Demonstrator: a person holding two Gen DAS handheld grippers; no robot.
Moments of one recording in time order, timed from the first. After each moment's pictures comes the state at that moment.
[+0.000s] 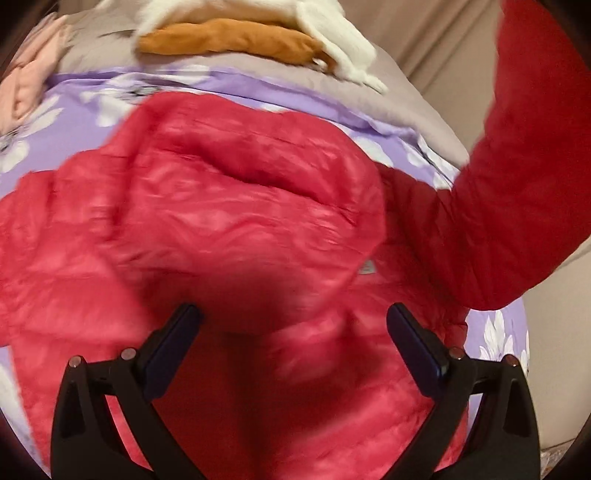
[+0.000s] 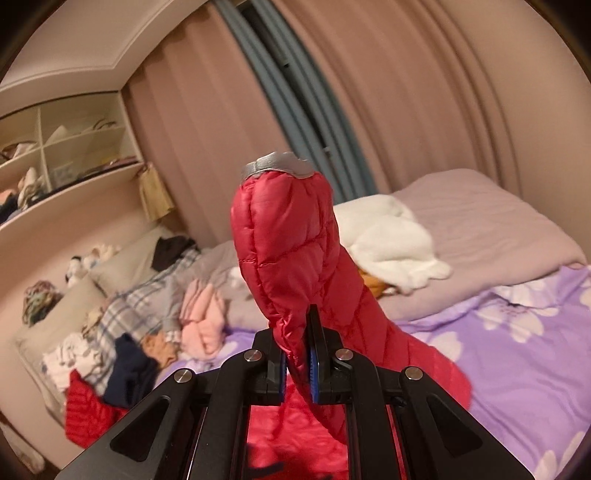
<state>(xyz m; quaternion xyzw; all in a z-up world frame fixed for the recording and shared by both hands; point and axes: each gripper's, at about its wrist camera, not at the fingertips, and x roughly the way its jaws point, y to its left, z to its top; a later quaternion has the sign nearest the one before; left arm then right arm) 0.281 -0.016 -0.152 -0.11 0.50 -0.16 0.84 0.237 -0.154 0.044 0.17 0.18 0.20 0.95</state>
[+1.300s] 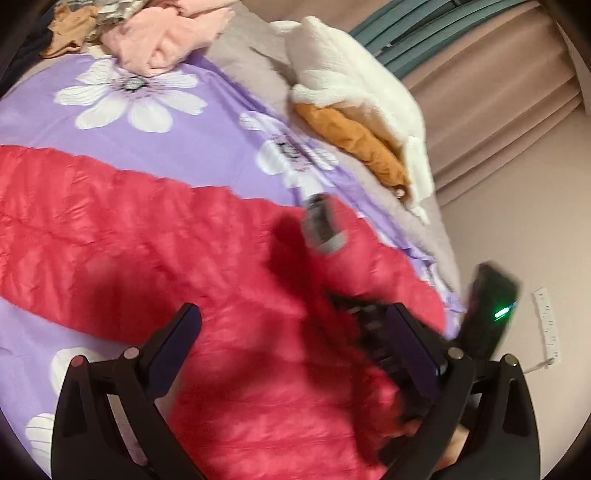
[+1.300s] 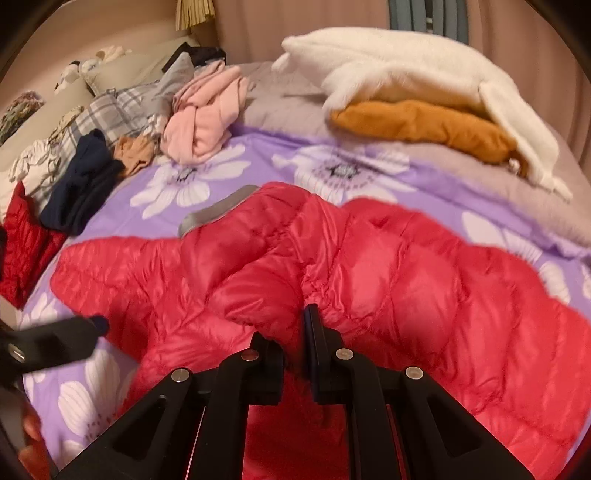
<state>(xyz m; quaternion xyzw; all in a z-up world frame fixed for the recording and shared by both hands) 0.246 0.204 -0.120 -0.33 0.41 -0.10 0.84 0.313 0.043 -0.144 -0.05 0.40 0.24 0.88</state>
